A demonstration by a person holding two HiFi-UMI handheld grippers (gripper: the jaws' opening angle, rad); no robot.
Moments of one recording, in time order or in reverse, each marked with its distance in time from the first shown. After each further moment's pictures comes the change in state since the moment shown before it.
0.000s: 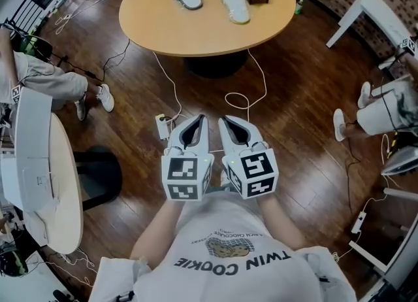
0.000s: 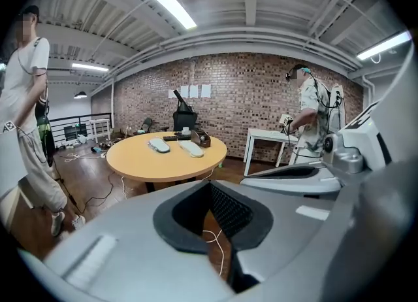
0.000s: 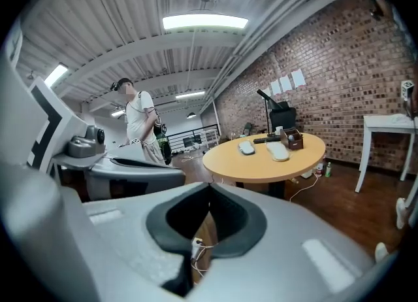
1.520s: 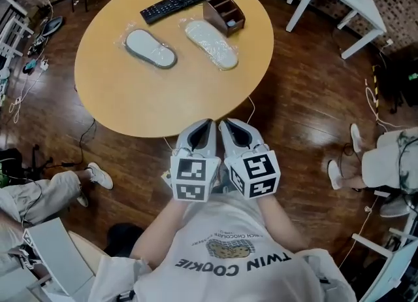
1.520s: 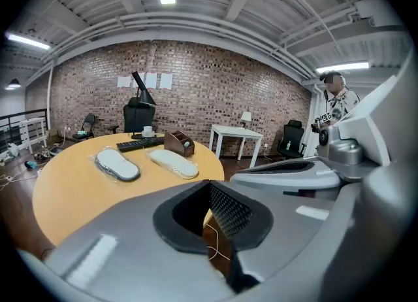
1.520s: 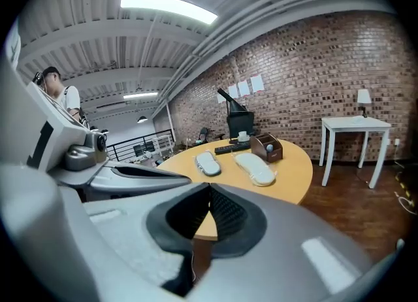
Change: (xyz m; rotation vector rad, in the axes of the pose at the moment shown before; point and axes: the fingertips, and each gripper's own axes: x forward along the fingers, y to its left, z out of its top) left arm 0.233 0.133 0.101 0.171 0.037 -0.472; right arm 0.231 -0.110 0.103 0.155 -0.037 -0.432
